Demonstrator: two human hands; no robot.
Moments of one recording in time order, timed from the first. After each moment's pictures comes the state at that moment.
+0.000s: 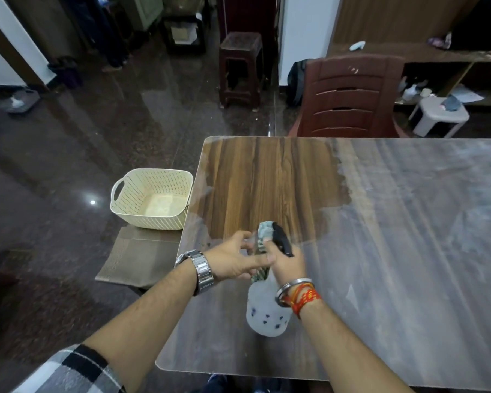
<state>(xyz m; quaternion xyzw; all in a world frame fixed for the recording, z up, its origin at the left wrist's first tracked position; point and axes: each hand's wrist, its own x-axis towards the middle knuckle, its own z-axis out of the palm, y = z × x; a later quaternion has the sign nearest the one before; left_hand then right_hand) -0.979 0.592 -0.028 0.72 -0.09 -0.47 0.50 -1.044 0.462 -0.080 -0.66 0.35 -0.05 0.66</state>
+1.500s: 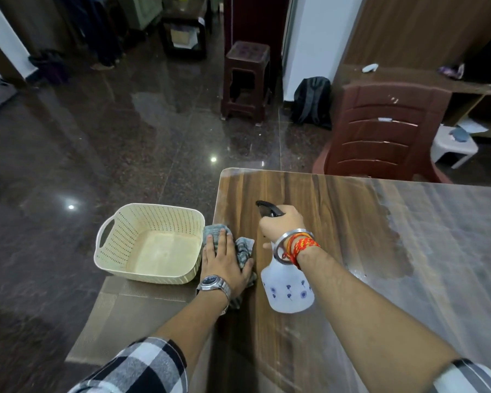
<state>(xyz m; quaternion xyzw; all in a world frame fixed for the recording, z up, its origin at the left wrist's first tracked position) -0.769 0.603 -0.171 0.97 -0.15 -0.12 0.14 -0.776 0.466 -0.050 -0.76 0.35 0.01 0.54</state>
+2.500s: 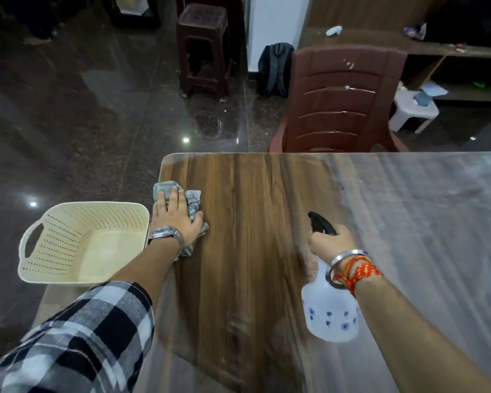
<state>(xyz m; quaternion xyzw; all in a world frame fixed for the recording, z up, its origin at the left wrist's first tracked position) -0.678 0.546 -0.184 0.98 -0.16 -0.11 0.03 -0.883 0.311 -0.073 -0.70 0.50 0.01 0.52</state>
